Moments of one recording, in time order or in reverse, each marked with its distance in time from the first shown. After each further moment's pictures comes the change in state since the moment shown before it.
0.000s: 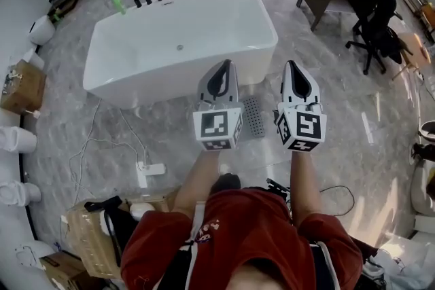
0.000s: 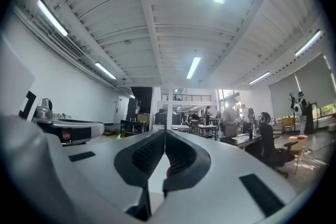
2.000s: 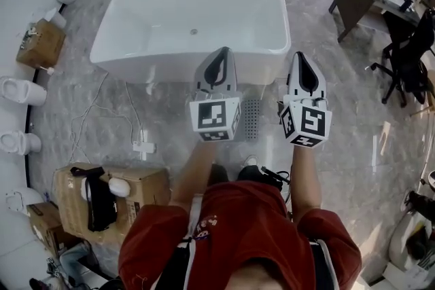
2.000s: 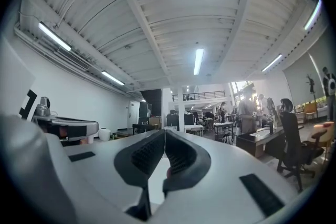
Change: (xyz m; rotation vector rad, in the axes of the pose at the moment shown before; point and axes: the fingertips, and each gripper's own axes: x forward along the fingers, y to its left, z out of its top) left arm 0.144 -0.034 -0.032 0.079 0.040 0.239; right arm 0.129 -0.131 -0.044 0.076 -0.028 0.176
